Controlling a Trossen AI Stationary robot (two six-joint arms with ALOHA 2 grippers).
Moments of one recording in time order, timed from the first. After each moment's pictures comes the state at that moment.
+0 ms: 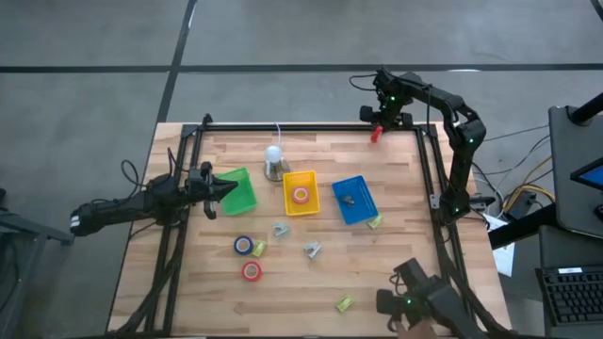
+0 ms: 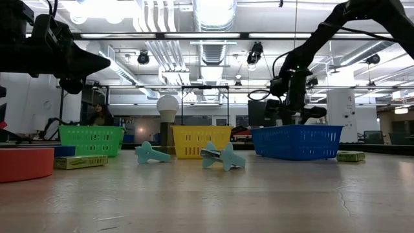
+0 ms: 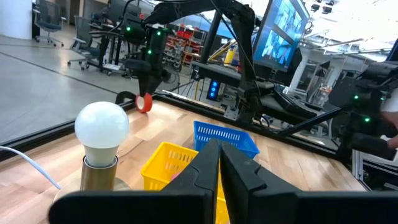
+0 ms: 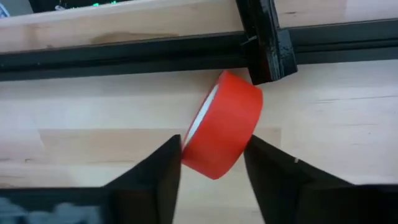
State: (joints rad) left arm 0.18 0.04 0.01 0.03 -0.07 -0.26; right arm -1.09 1.99 1.53 -1.05 -0.18 0.60
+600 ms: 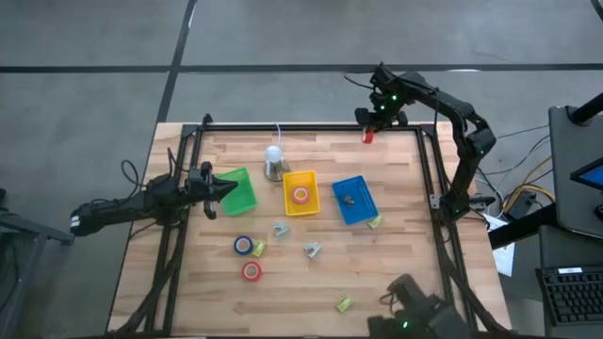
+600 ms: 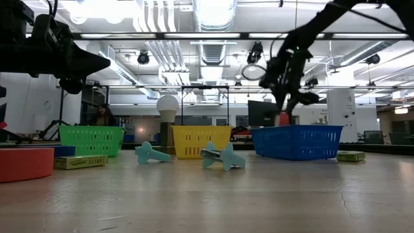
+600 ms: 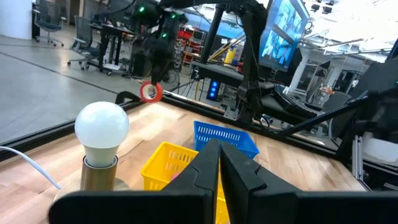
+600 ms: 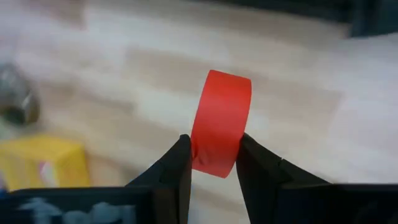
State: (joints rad) left arm 0.18 0.04 0.01 0.03 -0.07 -0.26; right arm -0.98 1.84 1.53 -1.11 -0.33 0.45
